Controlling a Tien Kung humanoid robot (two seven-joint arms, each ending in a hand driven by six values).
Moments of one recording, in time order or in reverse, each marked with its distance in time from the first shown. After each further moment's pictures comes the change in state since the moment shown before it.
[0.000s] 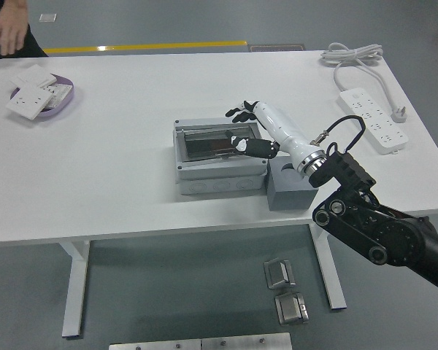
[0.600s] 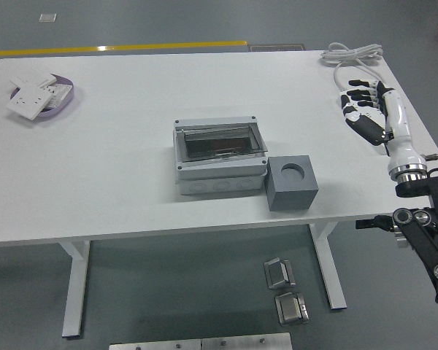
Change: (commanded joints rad) left arm 0.031 -0.007 0.010 0.000 -0.019 0.012 -0.012; right arm -0.362 0.032 0.625 0.102 0.227 -0.007 0.154
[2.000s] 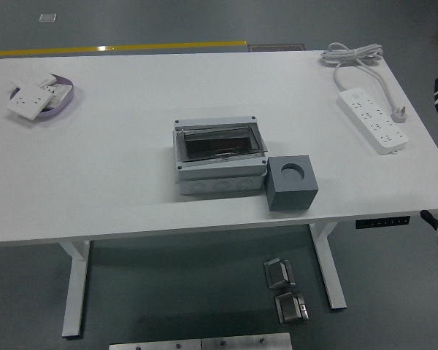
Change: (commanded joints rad) left arm 0.004 0.000 -0.021 0.000 -0.008 -0.006 -0.009; right arm -0.062 0.044 0.286 0.009 0.161 0.062 0.082
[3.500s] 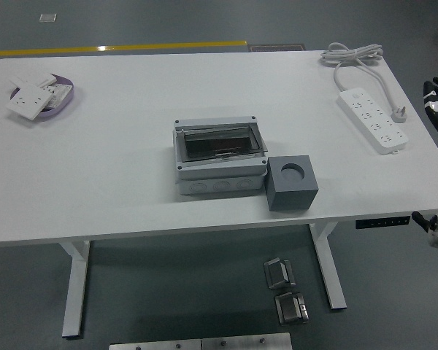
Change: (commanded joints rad) left arm -0.002 -0.004 -0.004 0.000 0.004 0.003 0.010; right arm 0.007 0.014 -0.026 -0.017 0.030 0.001 0.009
